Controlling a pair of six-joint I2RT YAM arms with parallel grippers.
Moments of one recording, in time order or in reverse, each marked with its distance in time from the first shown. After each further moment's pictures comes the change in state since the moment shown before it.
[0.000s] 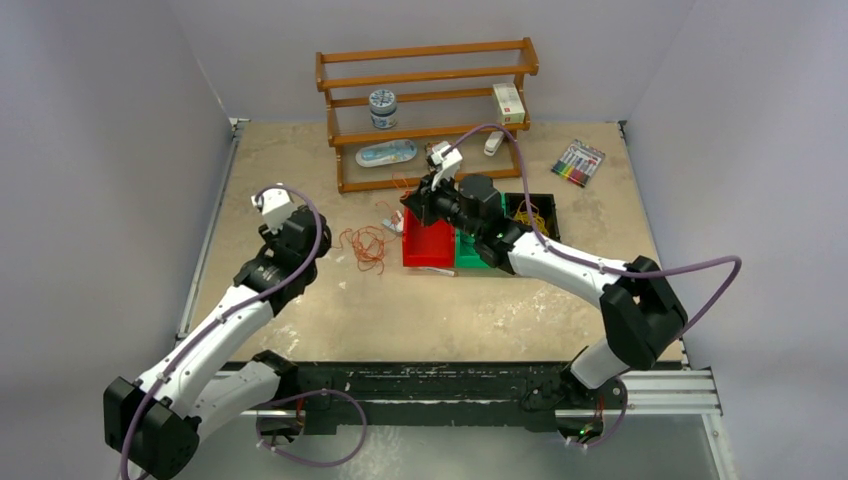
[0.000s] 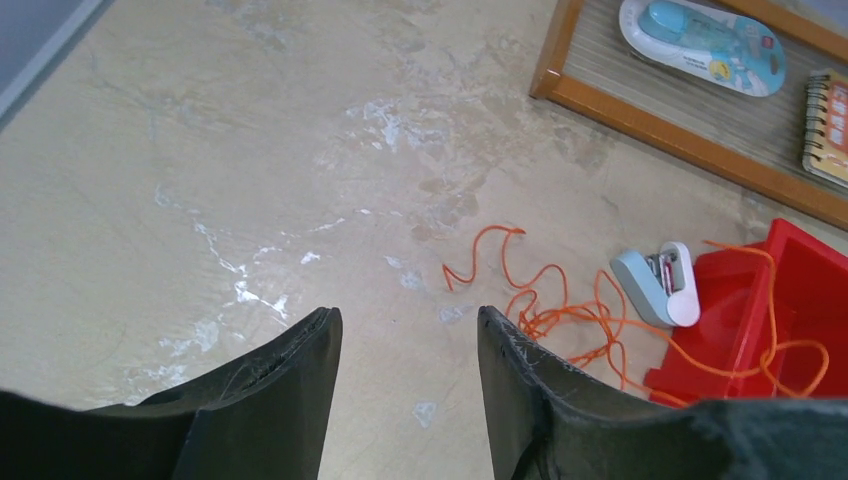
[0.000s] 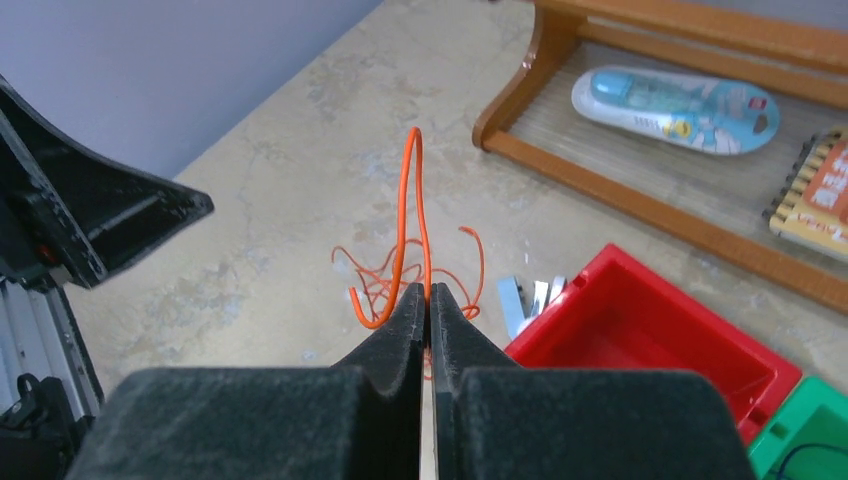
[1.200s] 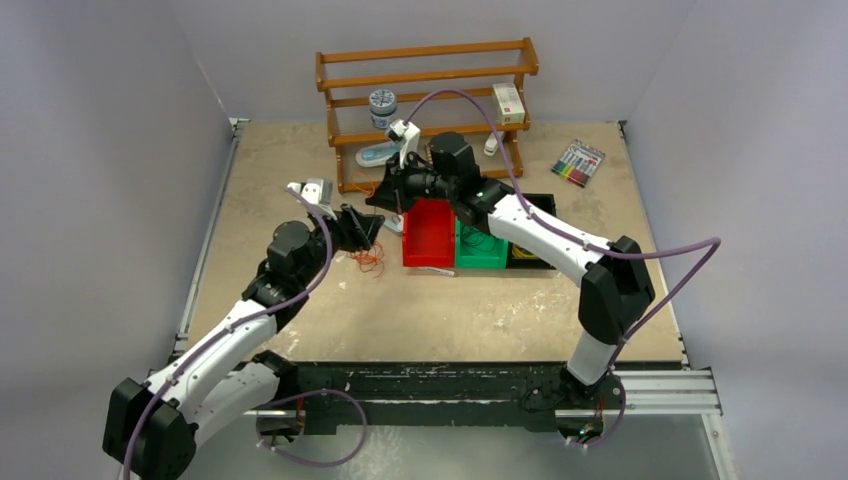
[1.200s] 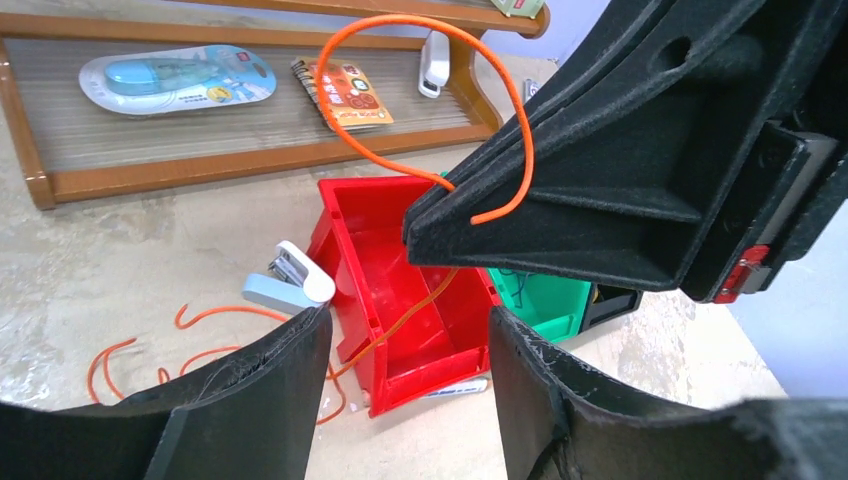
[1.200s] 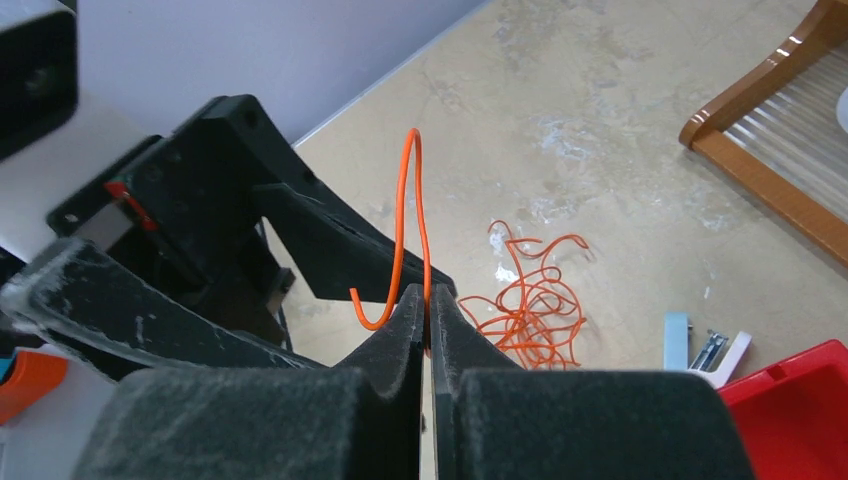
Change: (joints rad) left arm -0.006 -0.072 -0.213 0.737 0.749 0.247; right arm 0.000 0.183 0.451 -0.383 -0.391 0.040
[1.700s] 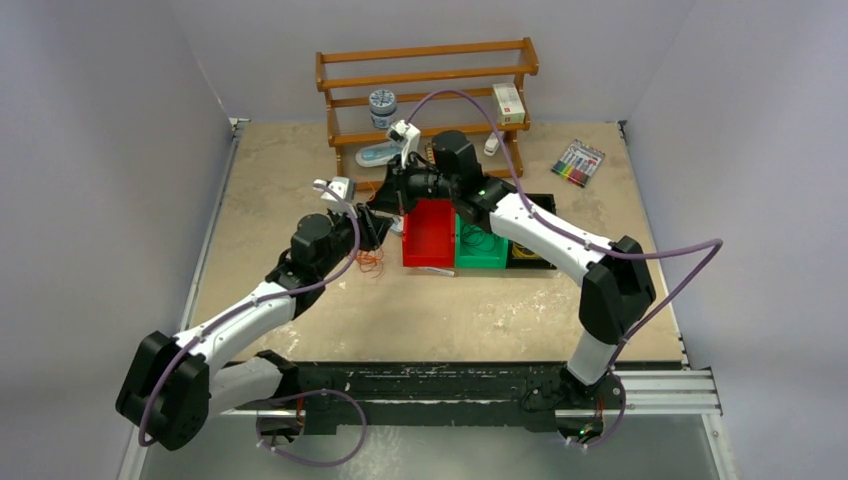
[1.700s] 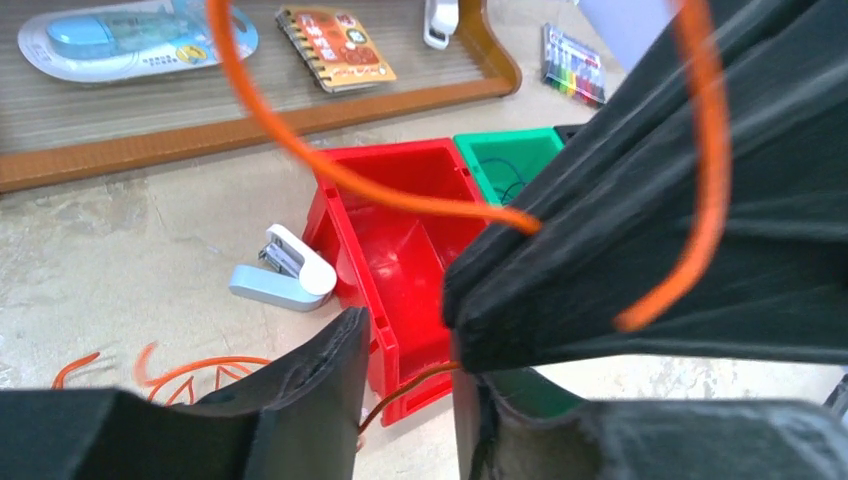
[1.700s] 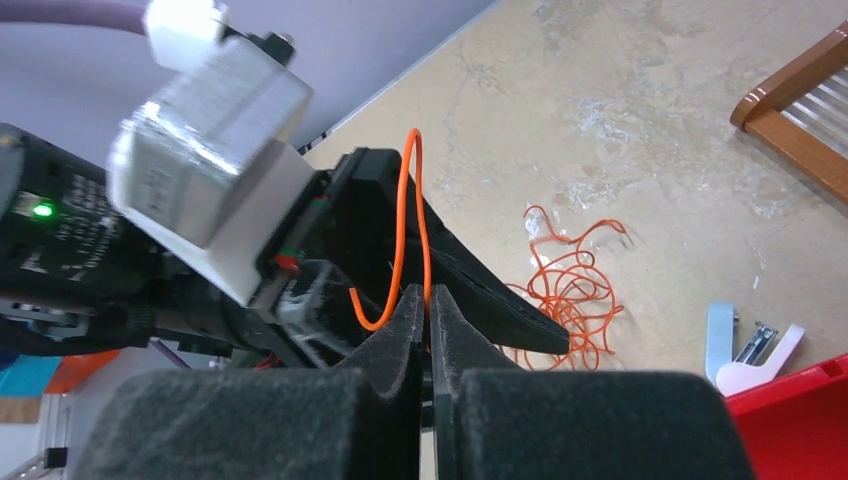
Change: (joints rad) left arm -0.031 0.206 0.000 0.143 0.013 0.050; right arm -0.013 0.005 0.017 -0.036 -0.085 0.041
